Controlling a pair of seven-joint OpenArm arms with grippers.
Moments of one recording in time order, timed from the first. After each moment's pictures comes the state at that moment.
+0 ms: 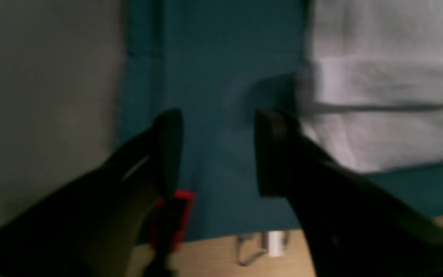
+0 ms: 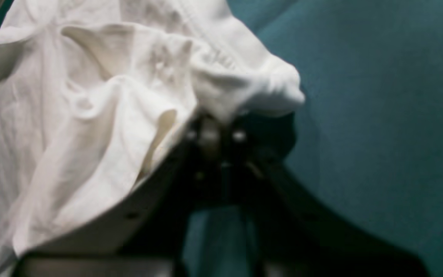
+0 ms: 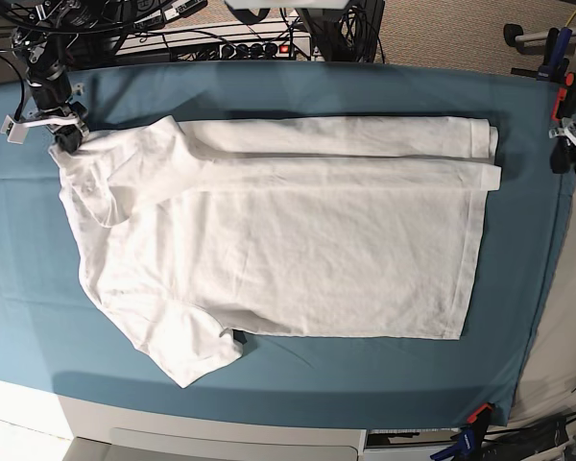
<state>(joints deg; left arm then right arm) 23.5 -32.6 -37.6 97.0 -54.9 -26.5 61.0 -15.7 4.7 55.3 95.5 39.9 23.7 -49.5</state>
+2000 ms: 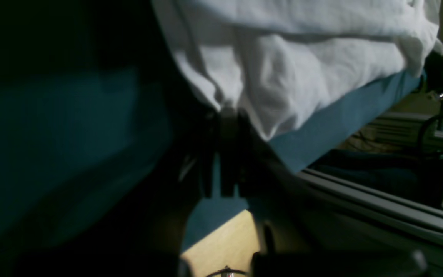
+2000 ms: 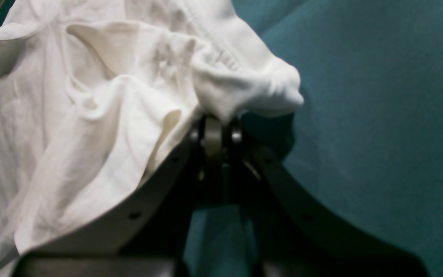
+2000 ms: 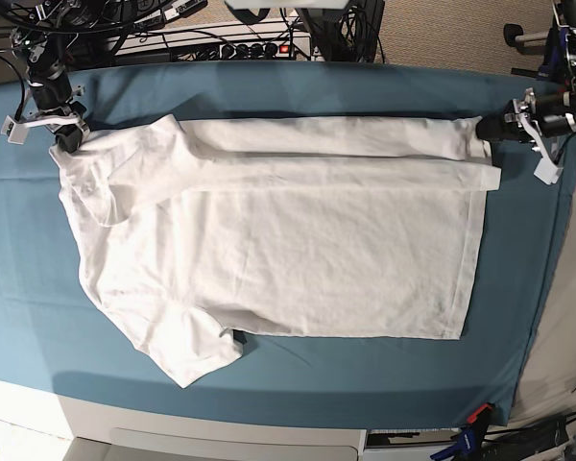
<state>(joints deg) 15.0 -31.7 -19.9 75.4 -77.9 -34.7 72.8 -15.7 4.7 55.2 95.5 39.9 25.2 -49.4</state>
